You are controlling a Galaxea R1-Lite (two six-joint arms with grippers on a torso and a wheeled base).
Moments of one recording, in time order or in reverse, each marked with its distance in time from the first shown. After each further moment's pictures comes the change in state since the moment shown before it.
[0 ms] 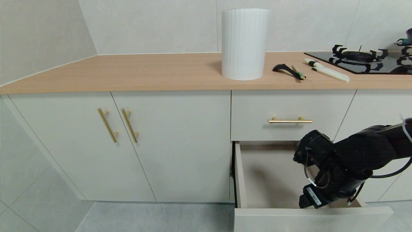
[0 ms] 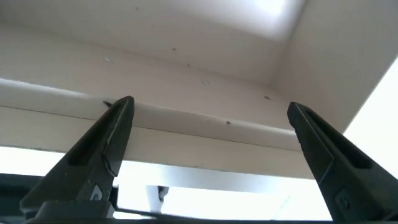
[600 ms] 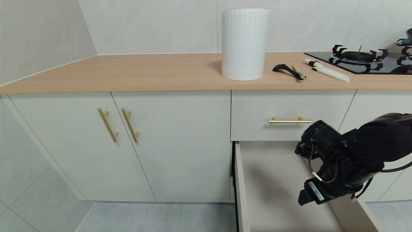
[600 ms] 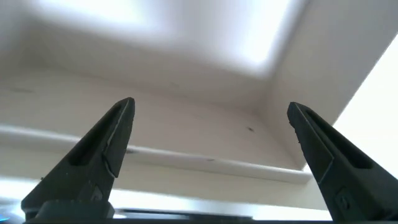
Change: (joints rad) left arm 0.000 0.000 0.000 0.000 0.000 0.000; right arm 0.024 -0.084 -0.069 0.094 0.054 0.042
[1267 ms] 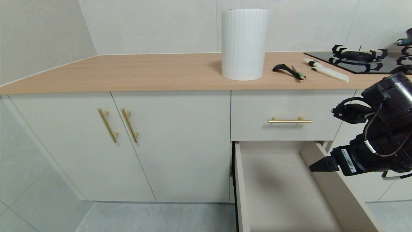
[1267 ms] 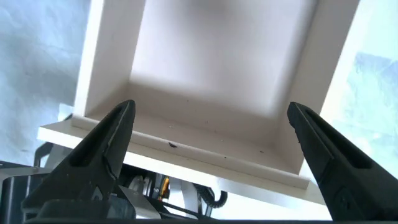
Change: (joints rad) left arm 0.000 0.000 0.000 0.000 0.000 0.000; right arm -0.049 -0.300 -0.042 -0.024 0.099 0.010
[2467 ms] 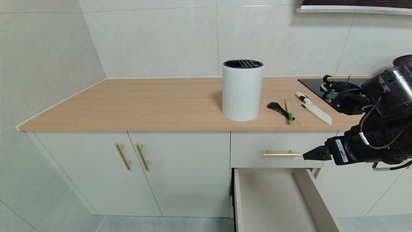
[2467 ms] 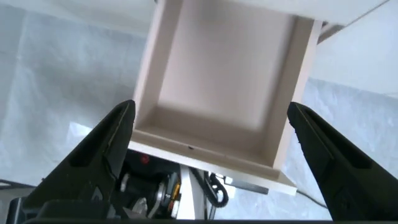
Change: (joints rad) left arm 0.000 0.000 0.000 0.001 0.000 0.000; right arm -0.001 0.014 0.001 -0.123 -0.003 0.000
